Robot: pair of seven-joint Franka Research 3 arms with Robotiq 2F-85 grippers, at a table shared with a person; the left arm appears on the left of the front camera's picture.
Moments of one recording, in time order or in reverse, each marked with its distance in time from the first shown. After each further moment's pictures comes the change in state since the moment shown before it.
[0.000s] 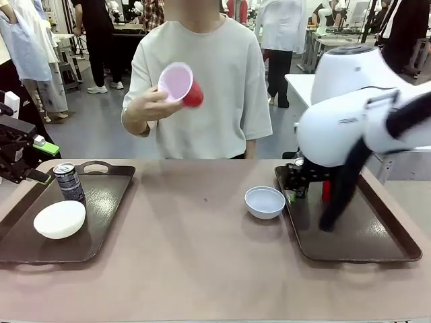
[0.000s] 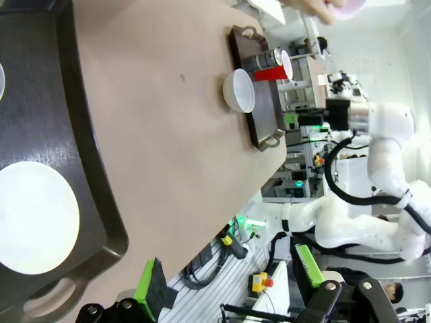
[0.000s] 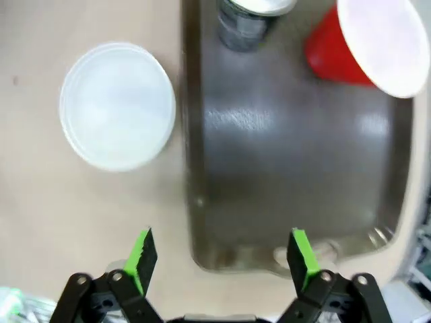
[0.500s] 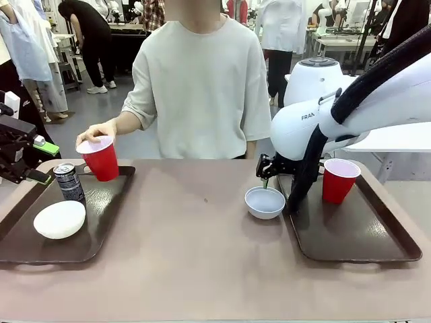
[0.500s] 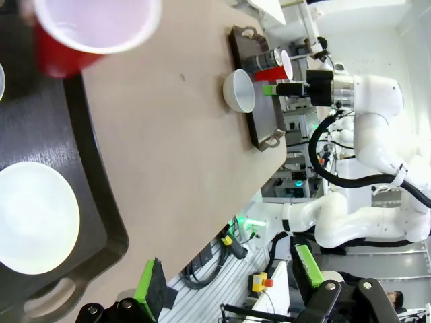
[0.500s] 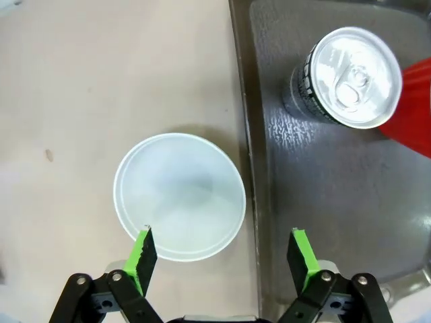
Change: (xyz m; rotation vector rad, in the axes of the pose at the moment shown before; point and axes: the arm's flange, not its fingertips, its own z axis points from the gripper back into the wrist) left arm 0.000 0.000 0.000 0.000 0.000 0.000; right arm 0.054 0.034 -0.030 0.091 -0.029 -0.118
